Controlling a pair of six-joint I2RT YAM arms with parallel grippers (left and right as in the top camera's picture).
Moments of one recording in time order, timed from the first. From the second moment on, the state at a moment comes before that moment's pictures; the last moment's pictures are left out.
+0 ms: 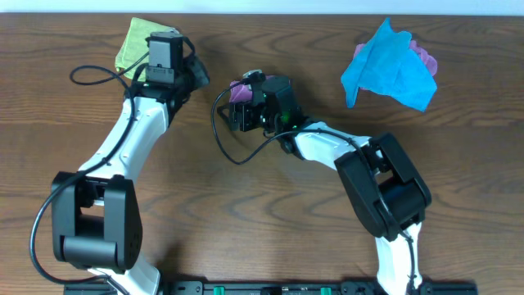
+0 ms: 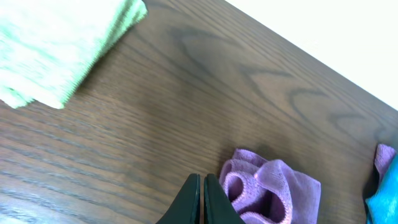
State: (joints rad) left arm -0.13 1.80 1.30 -0.26 0.08 -0.58; right arm 0.57 2.14 1.23 0.34 -0.41 0.49
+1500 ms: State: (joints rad) left arm -0.12 1.77 1.30 -0.31 0.08 -0.58; right arm 0.55 2.14 1.27 0.29 -0.43 0.51
